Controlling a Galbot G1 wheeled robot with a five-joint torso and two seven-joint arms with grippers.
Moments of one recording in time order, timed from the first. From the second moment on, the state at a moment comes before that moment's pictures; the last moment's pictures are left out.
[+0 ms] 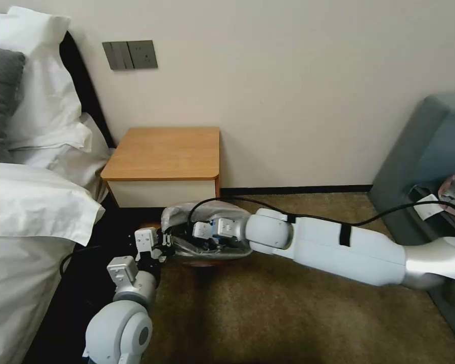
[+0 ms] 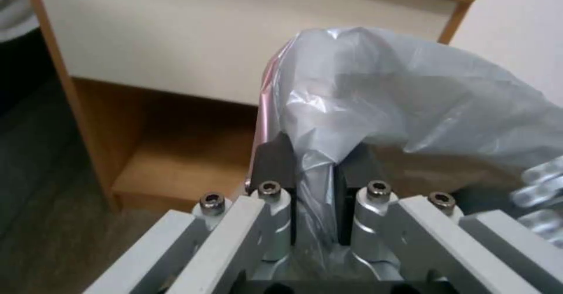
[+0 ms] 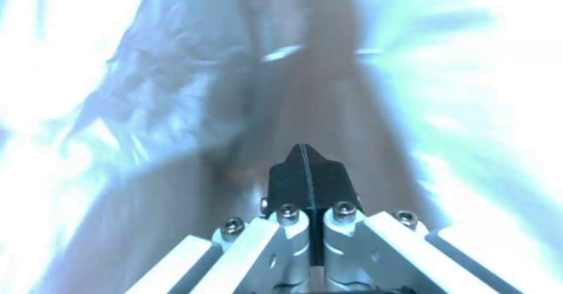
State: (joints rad) left arm 1.51 -1.43 -0.49 -2.23 -0.36 0.47 -0.20; right arm -0.15 0.94 -0.85 1.75 0.42 -0.49 -0.27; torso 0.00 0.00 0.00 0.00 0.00
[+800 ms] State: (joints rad) left arm 1.49 -1.41 -0.50 -2.16 -0.80 0.65 -0.26; right arm -1.16 0.94 0.11 2.12 0.31 -0.25 -0.08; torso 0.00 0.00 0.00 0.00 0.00
